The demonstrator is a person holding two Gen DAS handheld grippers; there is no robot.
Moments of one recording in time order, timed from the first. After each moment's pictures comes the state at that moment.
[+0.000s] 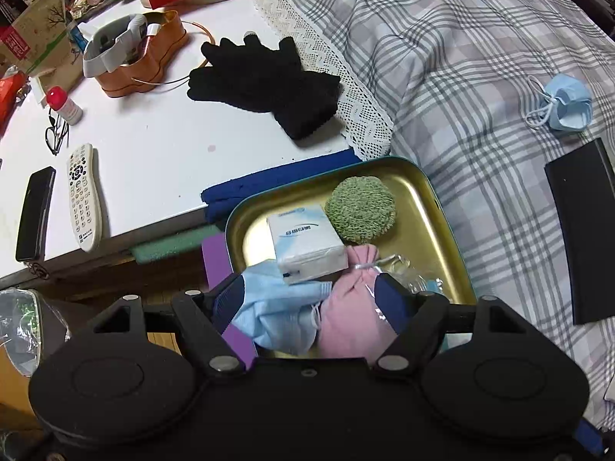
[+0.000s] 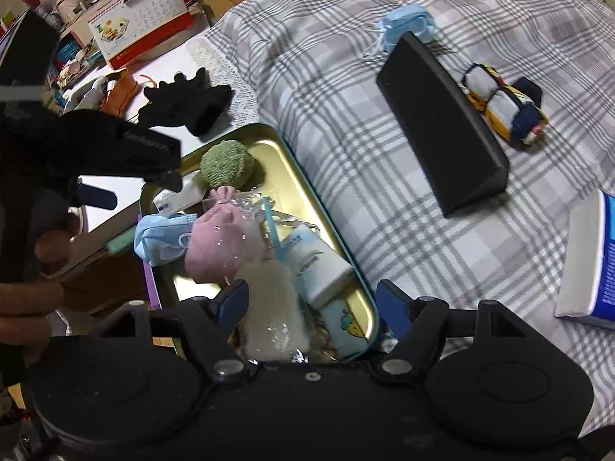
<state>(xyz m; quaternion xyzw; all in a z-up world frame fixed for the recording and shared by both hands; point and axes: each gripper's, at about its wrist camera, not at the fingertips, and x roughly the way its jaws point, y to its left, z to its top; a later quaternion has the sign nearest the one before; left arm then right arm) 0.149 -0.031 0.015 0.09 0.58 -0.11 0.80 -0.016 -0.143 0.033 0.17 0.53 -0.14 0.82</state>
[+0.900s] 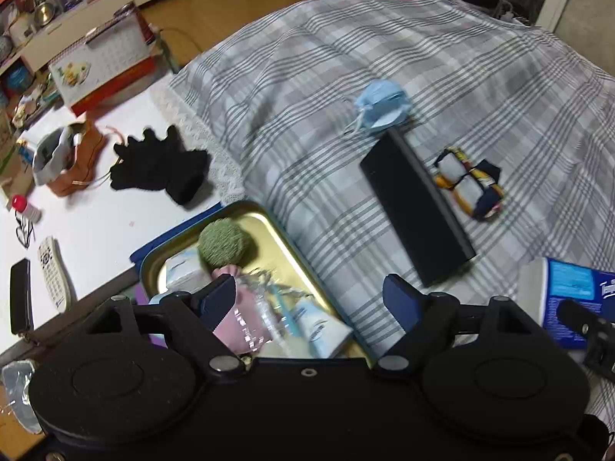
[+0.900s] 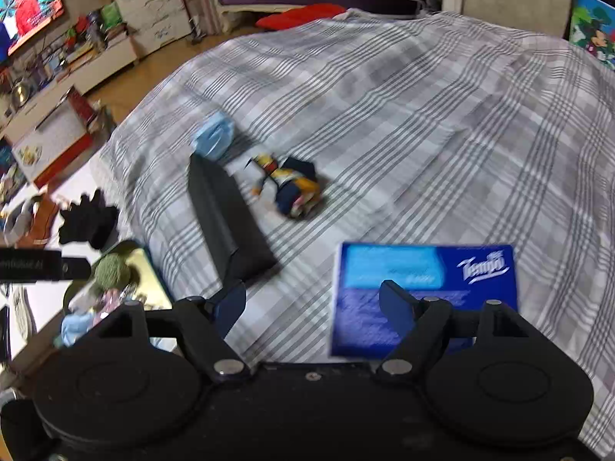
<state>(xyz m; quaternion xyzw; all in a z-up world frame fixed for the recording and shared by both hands) 0.049 -0.125 0.101 0.15 0.50 -0.24 0.82 -0.118 -0.281 0.101 0.20 0.42 -0.29 0.84</state>
